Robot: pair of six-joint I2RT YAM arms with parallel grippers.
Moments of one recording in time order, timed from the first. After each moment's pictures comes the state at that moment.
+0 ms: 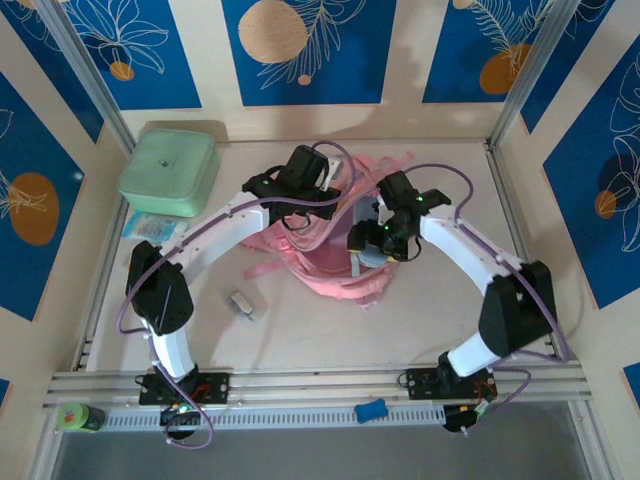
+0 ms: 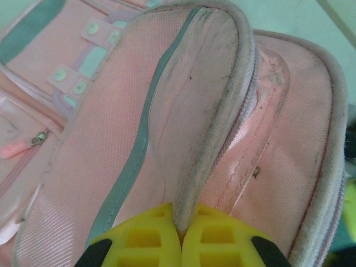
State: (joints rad) left arm -0.73 1.81 1.68 -0.64 0.06 -0.29; right arm 0.41 1.56 1.24 -0.94 -0.32 0.53
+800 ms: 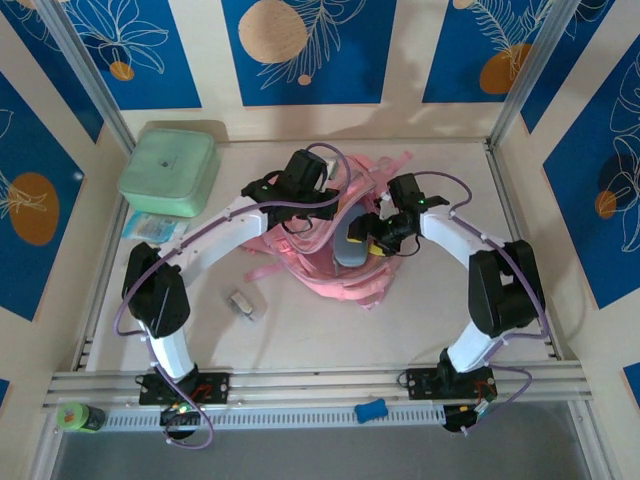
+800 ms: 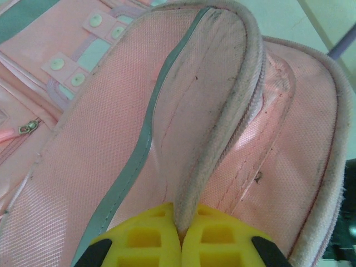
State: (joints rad) left arm -0.73 1.78 1.61 -0.56 0.07 -0.40; right arm 0.31 1.67 1.12 -0.62 -0.57 0.56
